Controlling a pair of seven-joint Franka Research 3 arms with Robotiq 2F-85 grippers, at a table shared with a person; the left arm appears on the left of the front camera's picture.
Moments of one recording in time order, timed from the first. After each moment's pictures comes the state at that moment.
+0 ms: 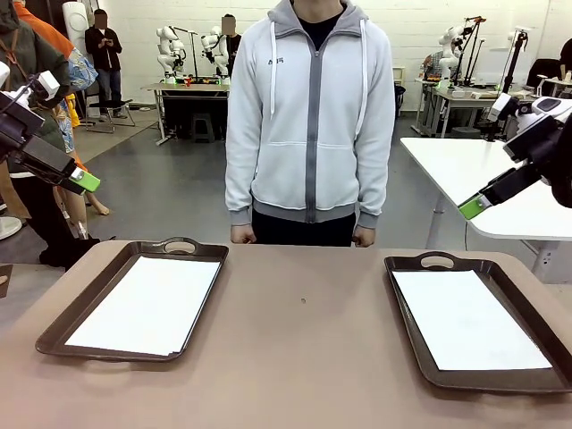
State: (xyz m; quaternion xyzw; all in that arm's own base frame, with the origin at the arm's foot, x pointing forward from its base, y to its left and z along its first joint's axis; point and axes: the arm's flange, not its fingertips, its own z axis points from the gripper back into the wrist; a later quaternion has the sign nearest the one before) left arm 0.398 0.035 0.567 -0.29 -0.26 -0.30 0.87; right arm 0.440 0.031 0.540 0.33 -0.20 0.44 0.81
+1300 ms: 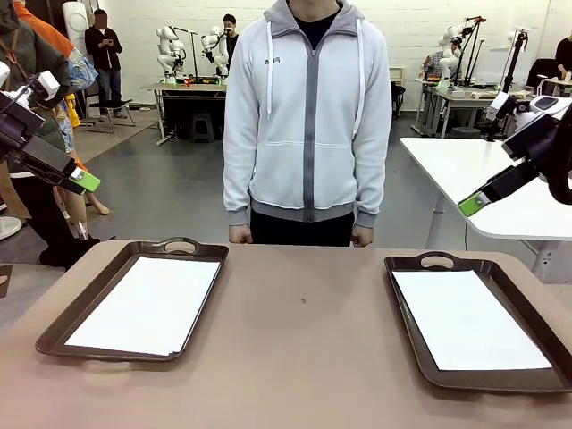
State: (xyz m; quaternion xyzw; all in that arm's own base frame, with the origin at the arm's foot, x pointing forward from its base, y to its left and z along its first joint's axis) left arm 0.398 0.035 0.567 -0.29 -0.26 -0.30 0.87; right arm 0.447 0.029 0.539 0.33 -0.19 0.44 0.81
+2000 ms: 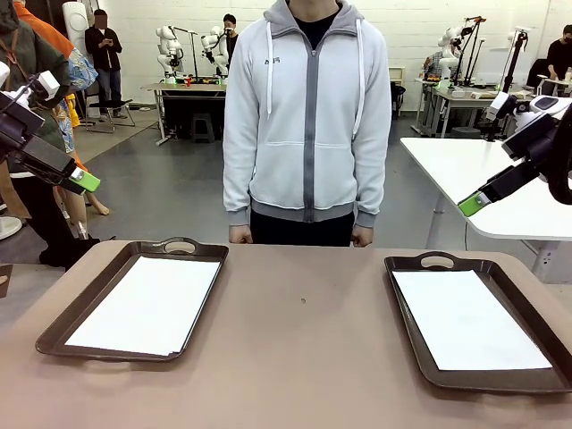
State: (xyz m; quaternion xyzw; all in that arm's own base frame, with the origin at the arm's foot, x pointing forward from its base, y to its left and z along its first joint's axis) left arm 0.398 0.035 0.567 -0.29 -0.26 -0.30 0.87; right arm 0.447 0.029 0.539 0.33 -0.19 0.44 0.81
